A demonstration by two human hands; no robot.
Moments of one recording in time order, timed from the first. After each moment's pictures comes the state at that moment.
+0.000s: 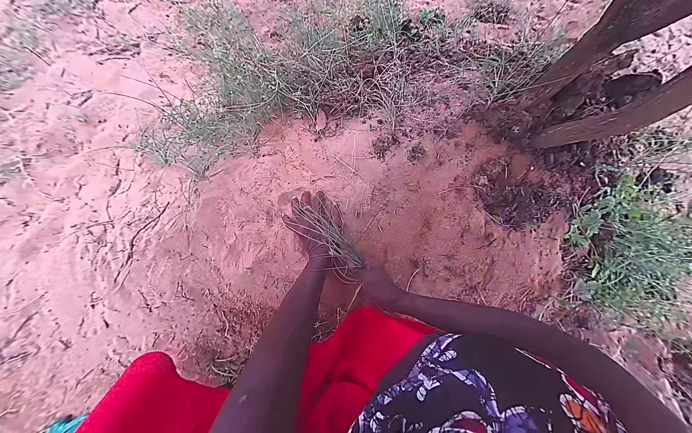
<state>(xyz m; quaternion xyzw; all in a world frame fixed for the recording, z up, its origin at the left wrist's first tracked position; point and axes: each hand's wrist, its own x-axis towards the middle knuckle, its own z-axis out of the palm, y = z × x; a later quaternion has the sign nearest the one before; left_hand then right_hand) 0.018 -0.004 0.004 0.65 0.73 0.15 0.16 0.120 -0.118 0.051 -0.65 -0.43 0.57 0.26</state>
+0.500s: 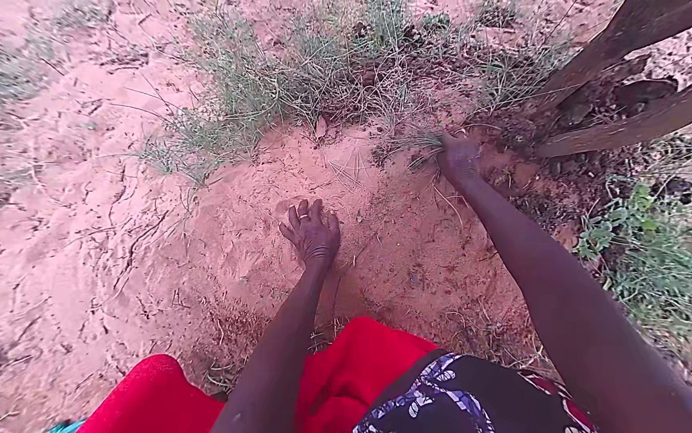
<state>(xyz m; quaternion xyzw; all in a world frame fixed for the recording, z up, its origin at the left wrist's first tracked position) 0.016 0.001 0.010 0.64 0.74 0.11 0.19 0.340 0.078 0.083 -0.81 -0.58 0.09 0.07</state>
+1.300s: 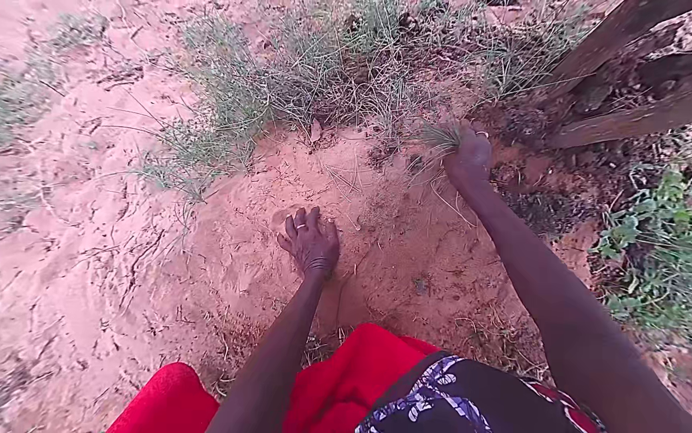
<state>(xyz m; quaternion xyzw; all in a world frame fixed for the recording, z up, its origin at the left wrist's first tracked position) 0.017 0.000 0.012 0.65 0.74 0.10 0.17 0.318 0.053 0.109 -0.86 -0.47 0.13 0.16</state>
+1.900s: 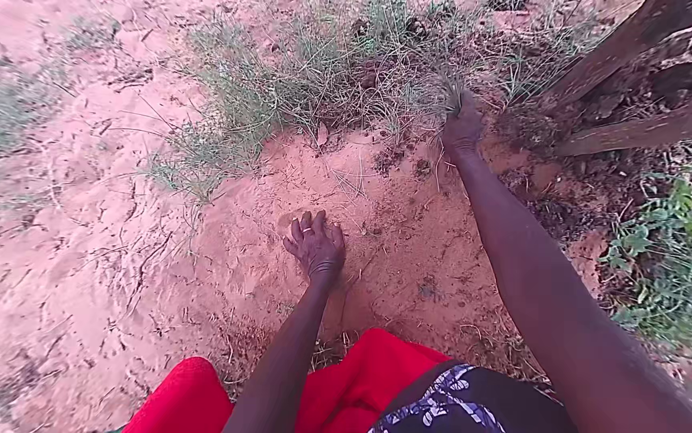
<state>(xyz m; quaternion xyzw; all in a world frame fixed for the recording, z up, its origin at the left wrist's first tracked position) 0.017 -0.001 0.007 0.65 0.74 0.12 0.14 0.345 0.142 0.081 -0.84 -0.45 0.10 0.28</state>
